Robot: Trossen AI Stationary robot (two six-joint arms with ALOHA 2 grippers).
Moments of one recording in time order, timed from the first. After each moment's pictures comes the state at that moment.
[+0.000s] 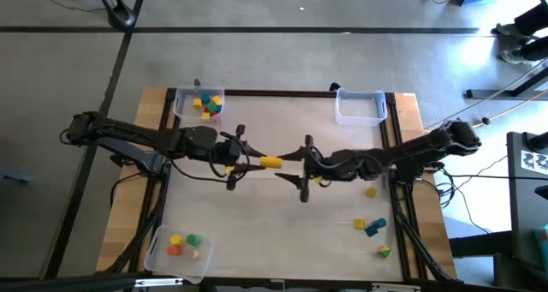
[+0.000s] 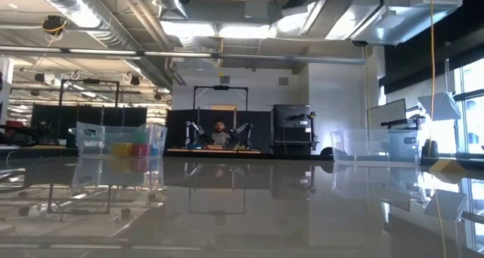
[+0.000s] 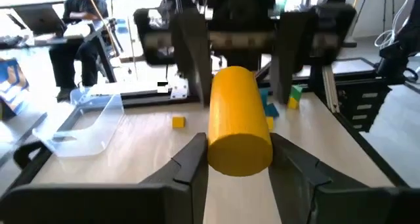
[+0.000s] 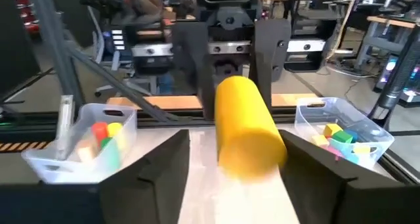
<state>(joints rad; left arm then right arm) -0.12 1.18 0.89 0.06 -0.08 0.06 0.27 1.43 1.00 0.32 0.33 0.02</state>
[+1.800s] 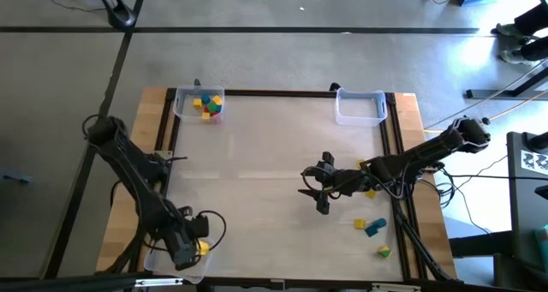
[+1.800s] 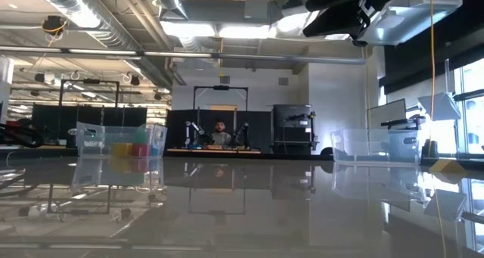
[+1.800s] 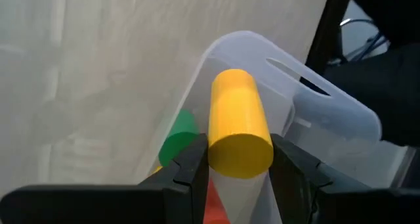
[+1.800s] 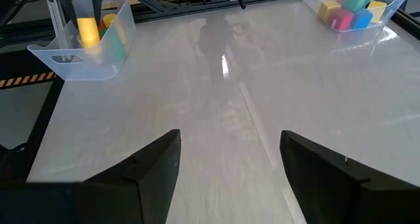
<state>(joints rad) -0.91 1.50 1.08 -0.82 -0.01 -1.19 0.39 1.31 0.88 -0.11 0.40 0.37</state>
